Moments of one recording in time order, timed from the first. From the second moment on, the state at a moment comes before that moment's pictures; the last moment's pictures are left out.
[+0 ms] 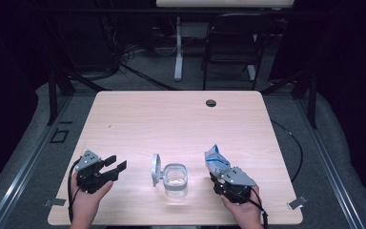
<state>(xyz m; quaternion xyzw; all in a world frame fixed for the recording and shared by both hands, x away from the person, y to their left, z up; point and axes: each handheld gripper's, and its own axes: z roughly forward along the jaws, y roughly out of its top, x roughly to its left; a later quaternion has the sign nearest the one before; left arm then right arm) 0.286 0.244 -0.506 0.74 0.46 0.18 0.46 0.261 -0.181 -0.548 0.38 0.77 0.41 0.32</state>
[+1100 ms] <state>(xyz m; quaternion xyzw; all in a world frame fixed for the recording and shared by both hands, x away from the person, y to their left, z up) 0.286 0.246 -0.505 0.74 0.46 0.18 0.46 0.261 -0.164 -0.511 0.29 0.82 0.35 0.35</state>
